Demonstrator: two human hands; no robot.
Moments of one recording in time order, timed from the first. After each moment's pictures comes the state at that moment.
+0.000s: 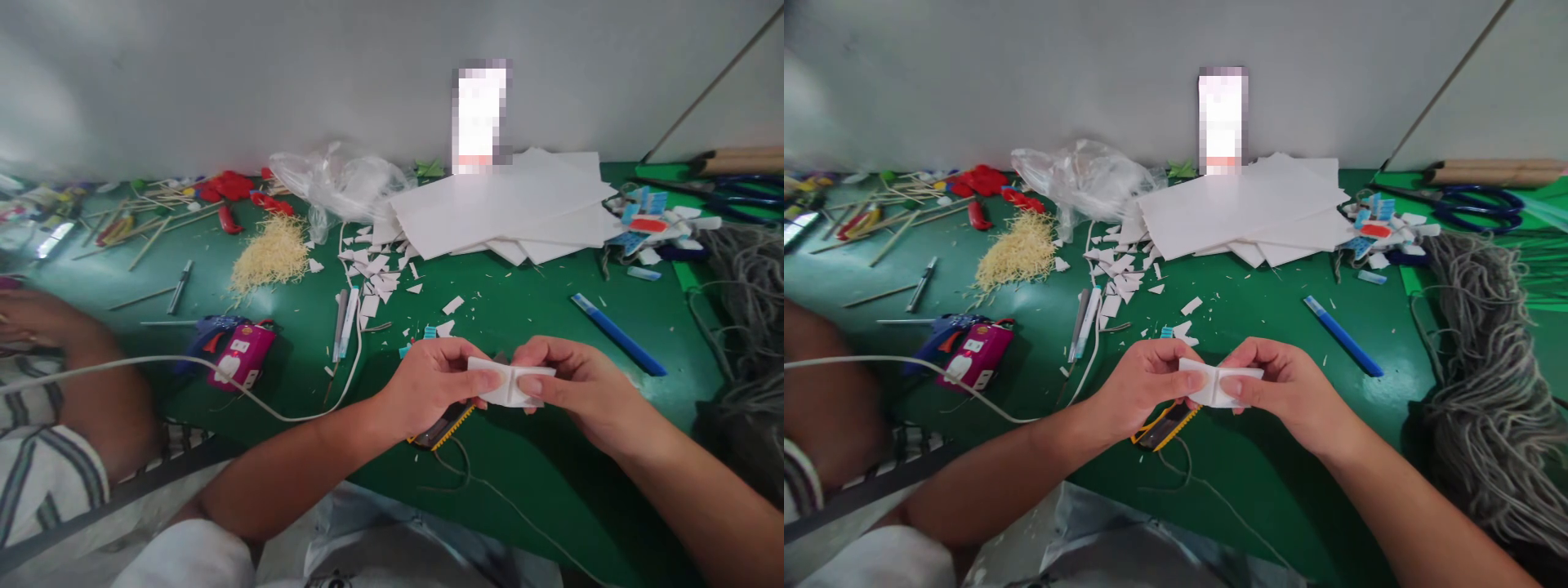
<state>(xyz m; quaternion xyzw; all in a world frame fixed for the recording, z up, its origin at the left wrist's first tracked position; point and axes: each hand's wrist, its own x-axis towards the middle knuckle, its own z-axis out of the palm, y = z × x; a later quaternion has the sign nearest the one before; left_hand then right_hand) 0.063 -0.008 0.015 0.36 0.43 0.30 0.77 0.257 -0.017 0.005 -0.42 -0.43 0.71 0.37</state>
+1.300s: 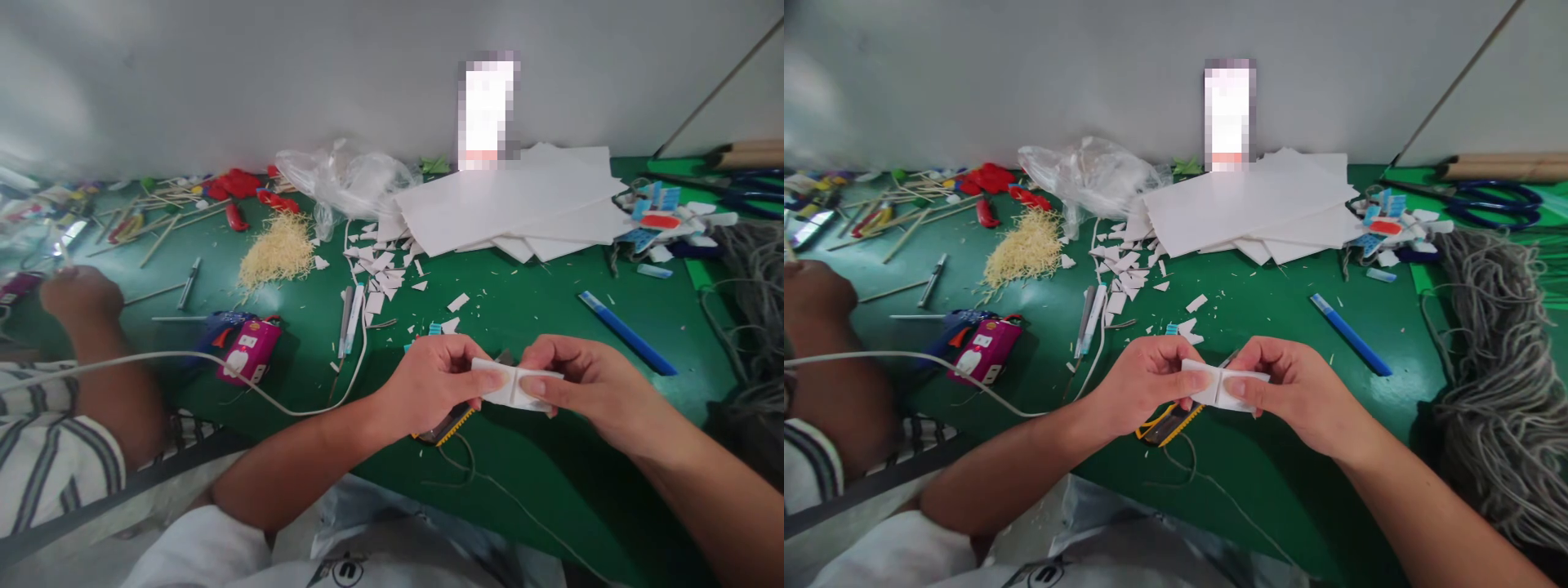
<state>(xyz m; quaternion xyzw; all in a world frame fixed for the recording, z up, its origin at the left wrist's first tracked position) 0.059 -0.008 0.023 0.41 0.47 0.27 0.74 0.257 -0.014 0.017 -0.46 -0.51 0.66 0.31</state>
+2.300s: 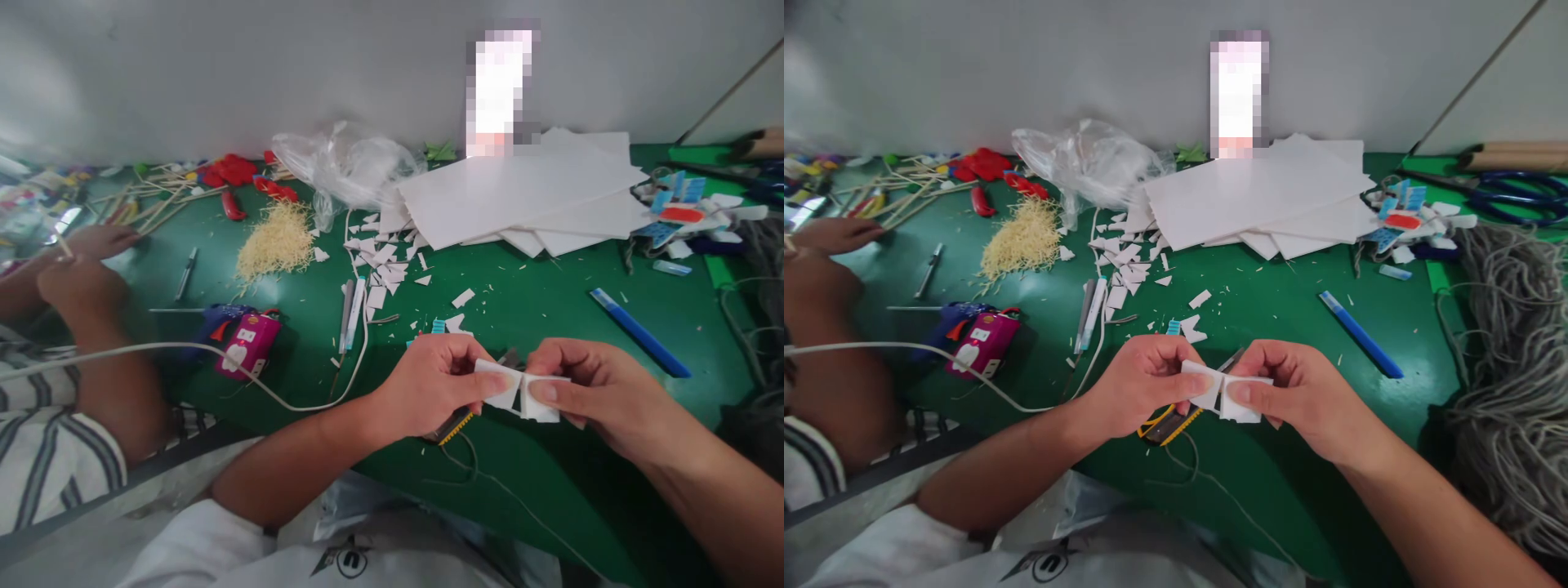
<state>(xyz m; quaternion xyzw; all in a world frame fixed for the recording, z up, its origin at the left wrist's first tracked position) 0.052 -0.009 0.017 0.43 0.45 0.26 0.74 0.256 -0.013 0.018 -0.47 -0.48 0.69 0.28</state>
